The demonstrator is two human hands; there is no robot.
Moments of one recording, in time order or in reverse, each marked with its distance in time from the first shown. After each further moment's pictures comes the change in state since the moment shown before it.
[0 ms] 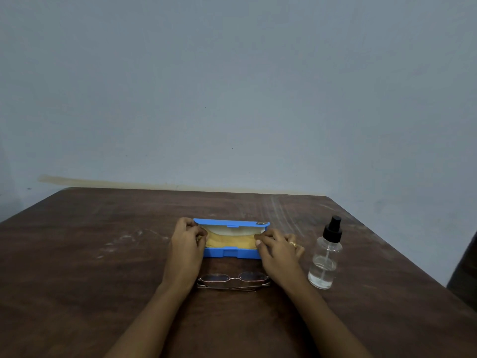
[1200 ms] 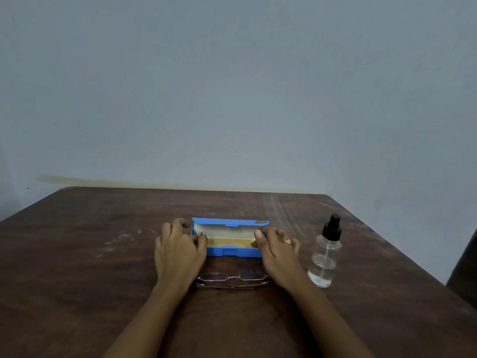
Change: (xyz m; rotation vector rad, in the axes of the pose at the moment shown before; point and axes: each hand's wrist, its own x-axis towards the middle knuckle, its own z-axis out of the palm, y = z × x) left_hand -0.007 0.000 -0.006 0.360 -0.012 -0.045; right_hand 0.002 0.010 0.006 0.162 -0.063 -0.030
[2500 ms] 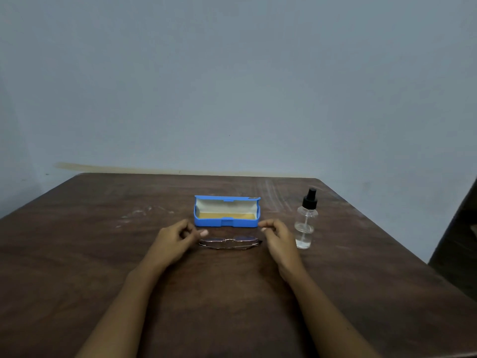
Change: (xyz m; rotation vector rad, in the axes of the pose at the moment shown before) left_hand -0.041 -0.018 -0.050 -0.503 -0.375 -0.062; right_hand -0.056 -0.011 -0.010 0.567 0.199 0.206
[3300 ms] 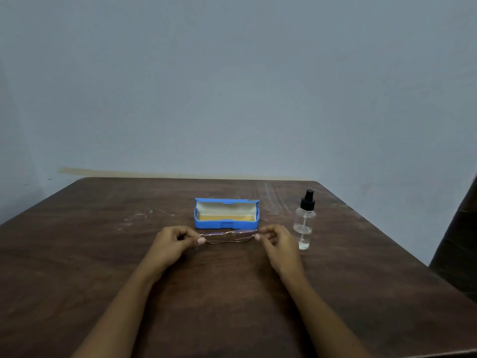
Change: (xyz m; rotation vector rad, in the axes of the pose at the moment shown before) left_hand -0.009 0.006 -0.007 -0.244 -0.049 -0.106; right_hand -0.013 -0.001 -0.005 -0.140 0.054 -0.162
